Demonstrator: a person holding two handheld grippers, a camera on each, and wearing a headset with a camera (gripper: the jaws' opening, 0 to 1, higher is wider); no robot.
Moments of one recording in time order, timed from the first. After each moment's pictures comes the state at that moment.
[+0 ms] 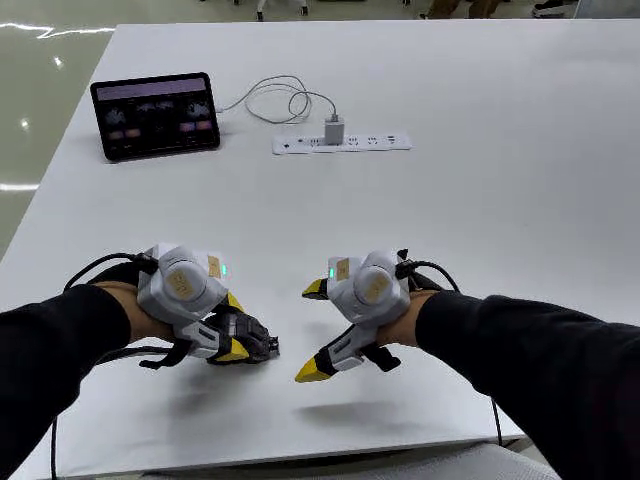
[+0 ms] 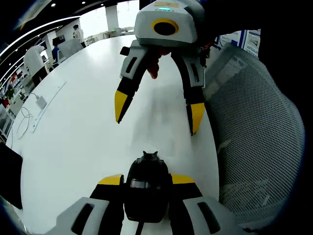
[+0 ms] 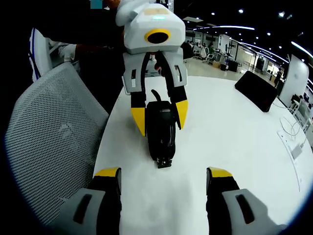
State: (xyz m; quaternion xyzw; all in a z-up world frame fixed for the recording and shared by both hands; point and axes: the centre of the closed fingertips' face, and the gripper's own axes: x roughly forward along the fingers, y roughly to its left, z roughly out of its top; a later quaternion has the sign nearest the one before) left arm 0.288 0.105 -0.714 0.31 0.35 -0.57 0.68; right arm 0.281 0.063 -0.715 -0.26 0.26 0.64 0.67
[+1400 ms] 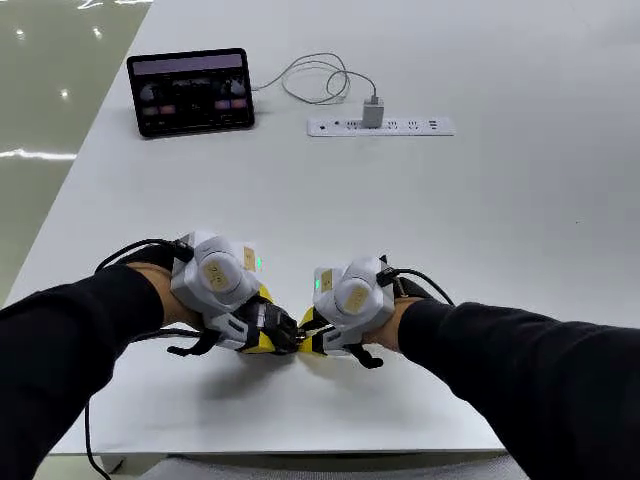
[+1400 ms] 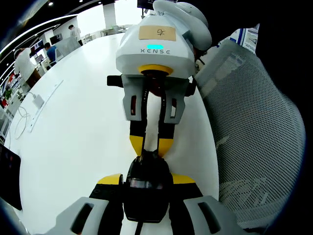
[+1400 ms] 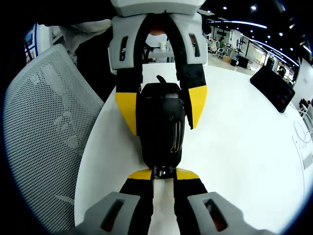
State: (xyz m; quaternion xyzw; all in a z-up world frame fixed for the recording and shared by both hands) left arm 0.285 0.104 -0.719 0.32 0.36 -0.57 0.67; right arm 0.278 0.090 -0.760 -0.29 0.28 0.66 0.64
